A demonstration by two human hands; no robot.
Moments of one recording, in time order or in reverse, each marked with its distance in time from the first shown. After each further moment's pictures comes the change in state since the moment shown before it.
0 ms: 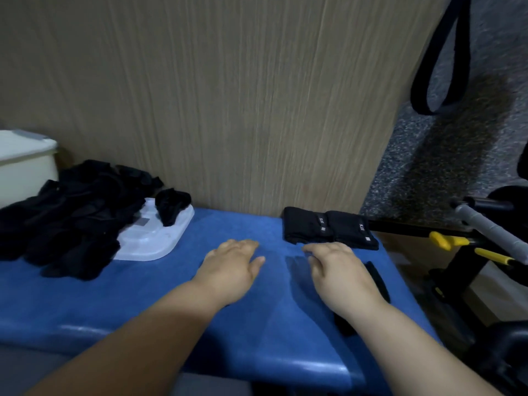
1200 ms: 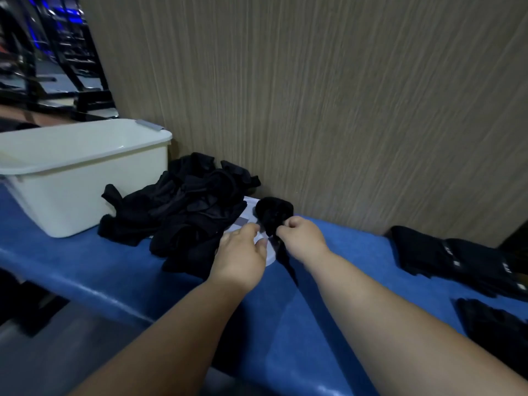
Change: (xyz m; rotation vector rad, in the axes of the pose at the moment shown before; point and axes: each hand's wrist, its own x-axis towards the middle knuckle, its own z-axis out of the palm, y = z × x) left_hand -0.013 -0.149 -0.038 -0.450 0.347 -0.391; right_hand 0.148 -0.189 0.127 0.581 -0.202 0.138
